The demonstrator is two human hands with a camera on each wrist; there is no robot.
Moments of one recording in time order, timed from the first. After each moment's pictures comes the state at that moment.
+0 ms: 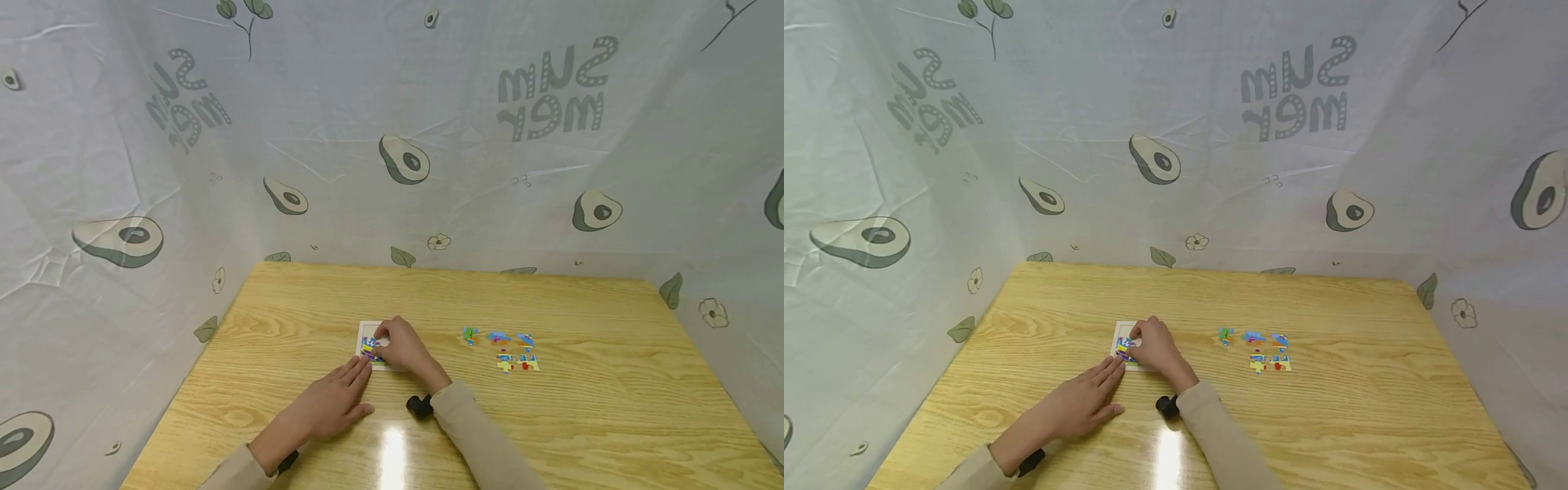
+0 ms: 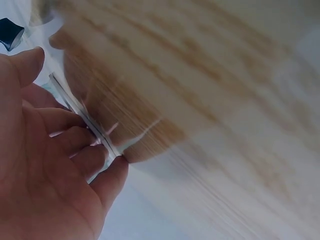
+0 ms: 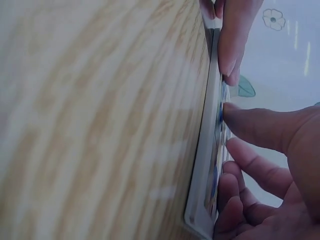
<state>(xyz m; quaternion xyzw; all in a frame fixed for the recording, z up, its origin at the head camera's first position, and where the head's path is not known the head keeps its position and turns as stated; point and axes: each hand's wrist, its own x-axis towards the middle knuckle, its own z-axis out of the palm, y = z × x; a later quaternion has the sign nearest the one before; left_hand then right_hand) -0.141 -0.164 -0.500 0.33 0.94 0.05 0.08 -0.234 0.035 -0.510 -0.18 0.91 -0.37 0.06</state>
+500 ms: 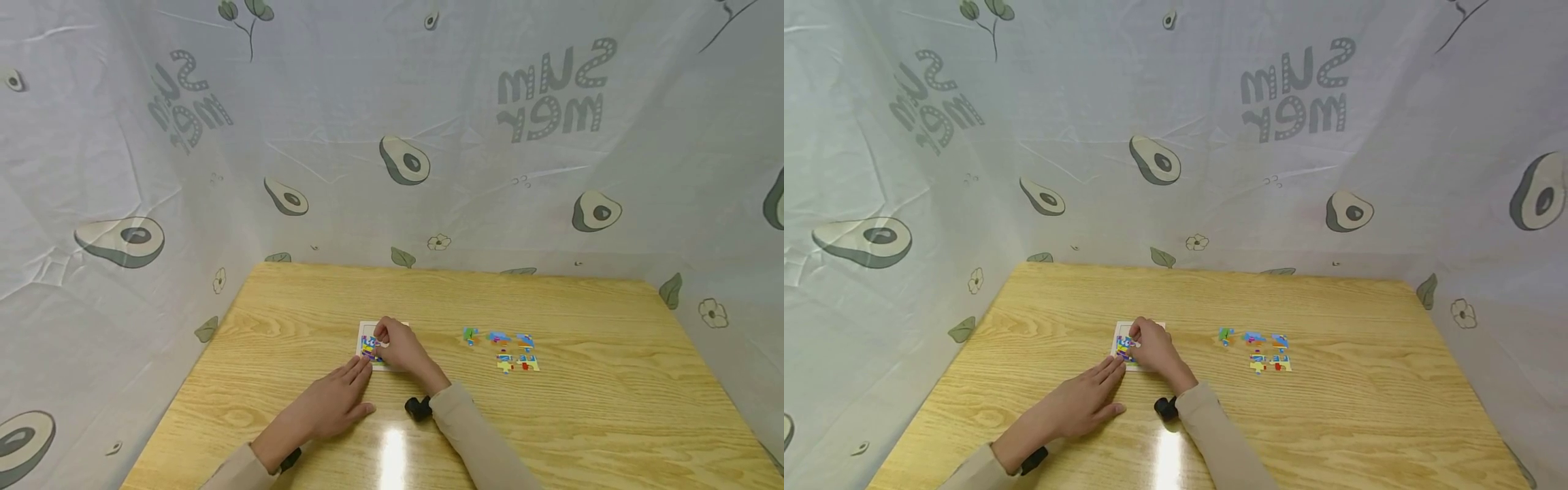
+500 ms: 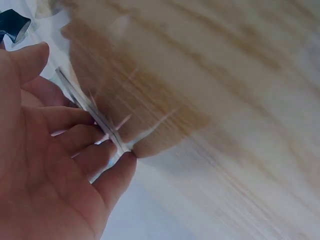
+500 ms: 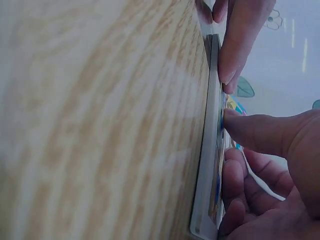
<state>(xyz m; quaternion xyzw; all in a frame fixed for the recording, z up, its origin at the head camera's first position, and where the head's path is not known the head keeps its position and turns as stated) -0.141 -0.161 -0.497 0.33 0.94 0.05 0.08 -0.232 0.033 -0.512 -0.17 0.89 -0.43 0.06</state>
